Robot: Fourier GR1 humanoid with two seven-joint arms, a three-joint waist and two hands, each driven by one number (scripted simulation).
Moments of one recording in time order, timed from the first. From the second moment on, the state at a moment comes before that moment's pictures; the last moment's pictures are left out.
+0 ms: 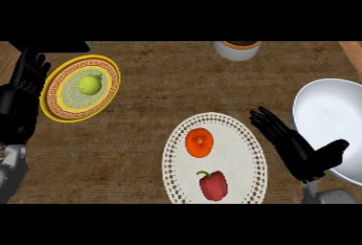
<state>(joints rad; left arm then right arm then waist) -0.26 0.57 -0.14 -1.64 0.27 0.37 0.11 -0.06 -0.35 0.25 -1.49 -0.44 0.10 -0.01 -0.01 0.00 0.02</state>
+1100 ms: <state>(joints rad) -0.13 0.34 -0.34 -1.60 0.43 0.17 0.10 -0.04 -0.34 0.55 -1.69 0.71 -0.53 0.42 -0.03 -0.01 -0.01</state>
